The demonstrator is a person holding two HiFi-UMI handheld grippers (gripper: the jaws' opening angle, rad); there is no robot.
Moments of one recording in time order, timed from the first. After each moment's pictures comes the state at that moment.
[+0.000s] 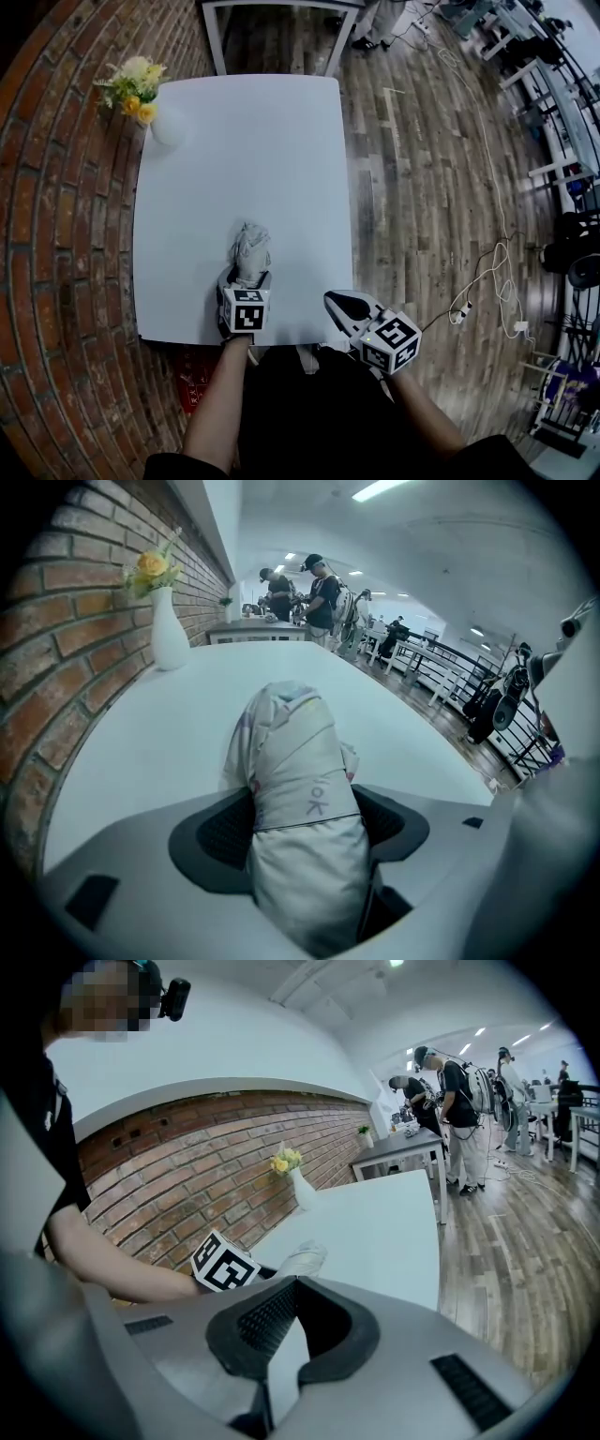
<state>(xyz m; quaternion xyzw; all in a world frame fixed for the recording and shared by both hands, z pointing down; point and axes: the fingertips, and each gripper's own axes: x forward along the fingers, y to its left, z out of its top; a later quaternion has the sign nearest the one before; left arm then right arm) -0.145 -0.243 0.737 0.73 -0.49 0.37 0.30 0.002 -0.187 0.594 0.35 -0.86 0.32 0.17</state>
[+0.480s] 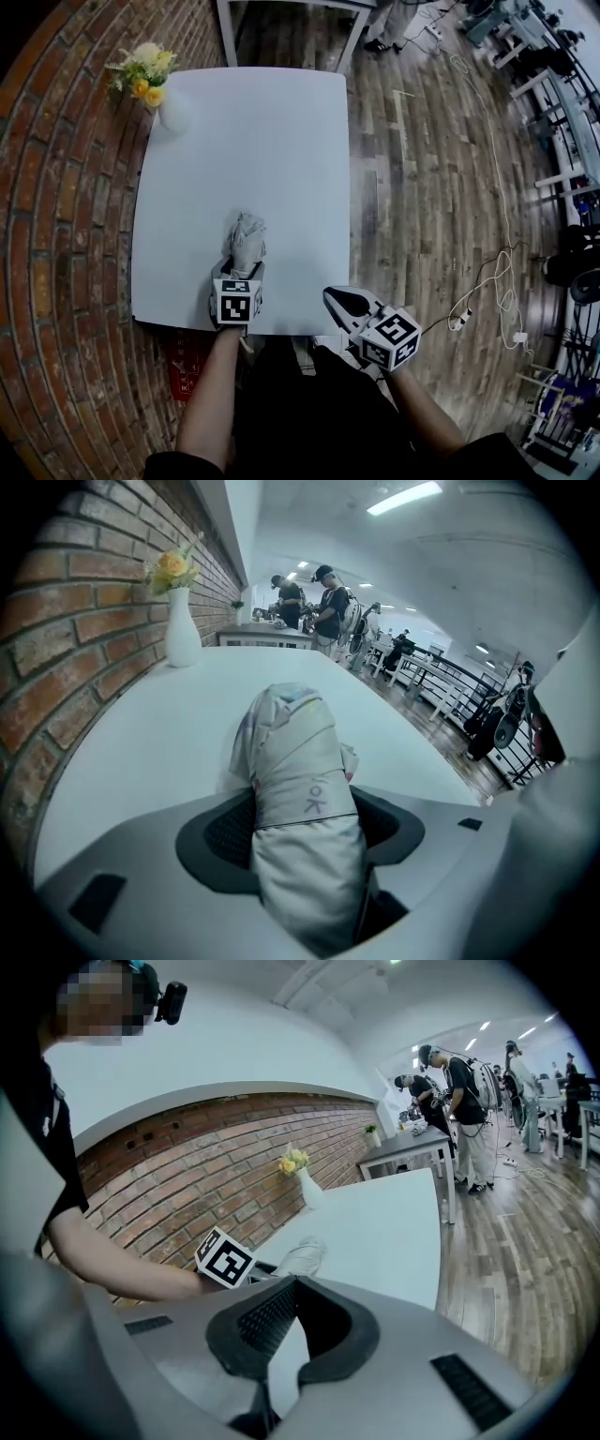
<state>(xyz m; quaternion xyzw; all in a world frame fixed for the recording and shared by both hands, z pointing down) -0.148 -0.236 0.723 0.73 -0.50 0.33 0.32 0.014 -0.174 0.590 0.33 -0.87 0.32 0.16</state>
